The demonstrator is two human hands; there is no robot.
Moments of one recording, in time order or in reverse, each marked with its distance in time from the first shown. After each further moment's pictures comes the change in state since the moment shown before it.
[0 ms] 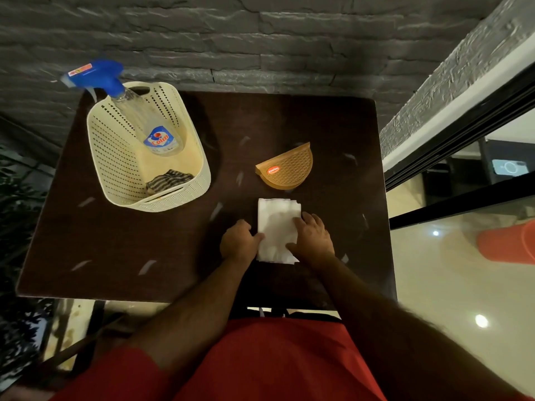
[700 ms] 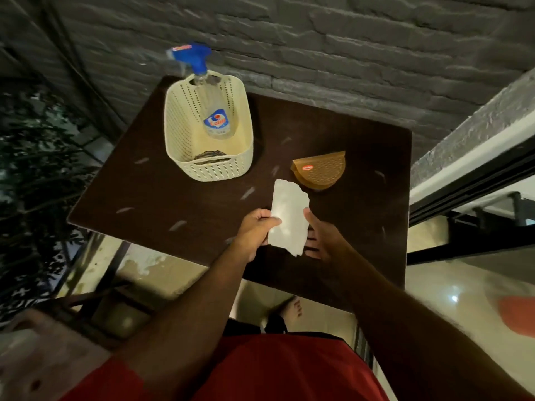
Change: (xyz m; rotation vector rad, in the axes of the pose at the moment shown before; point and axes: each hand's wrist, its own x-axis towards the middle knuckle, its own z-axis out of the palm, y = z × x) left_hand -0.067 -0.021 -0.025 -1.162 -0.155 -0.135; right_hand -0.022 -0.021 -0.007 1.112 -0.302 0.372
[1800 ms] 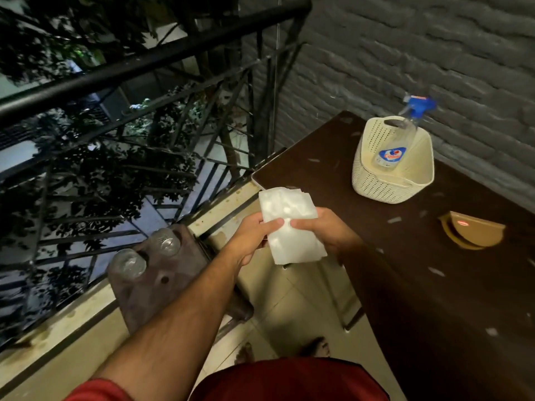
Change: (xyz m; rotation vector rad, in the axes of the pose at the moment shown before) left_hand -0.204 -0.087 -0.331 -0.339 0.197 0.314; right_hand -0.161 0.059 0.327 -0.440 -0.781 -0.480
